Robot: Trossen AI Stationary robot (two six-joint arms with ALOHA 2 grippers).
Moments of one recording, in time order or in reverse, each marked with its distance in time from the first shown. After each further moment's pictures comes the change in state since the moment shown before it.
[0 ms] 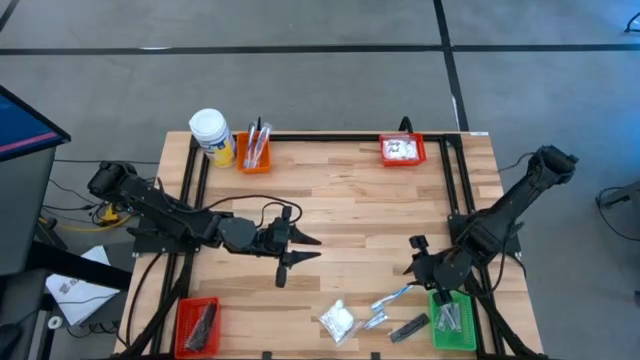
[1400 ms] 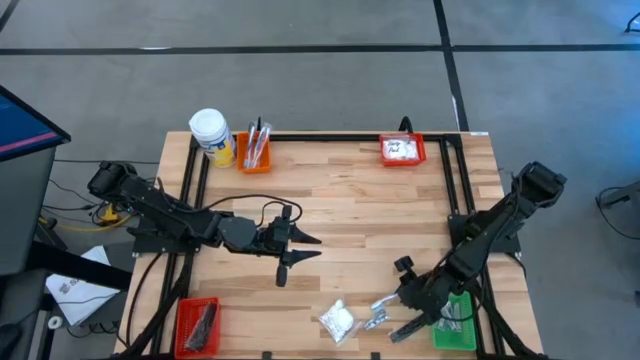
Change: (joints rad) left arm 0.003 0.000 0.000 0.002 0.000 0.000; right arm 0.031 0.359 0.007 0.222 -0.057 -0.112
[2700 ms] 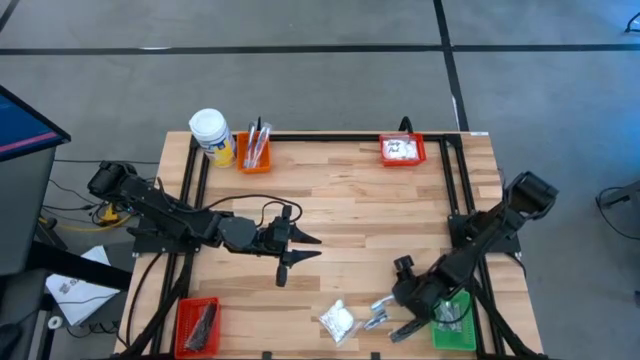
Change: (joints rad) left arm 0.000 0.000 0.000 0.000 0.000 -0.003; right arm -0.015 0.136 0.005 -0.022 -0.008 0.129
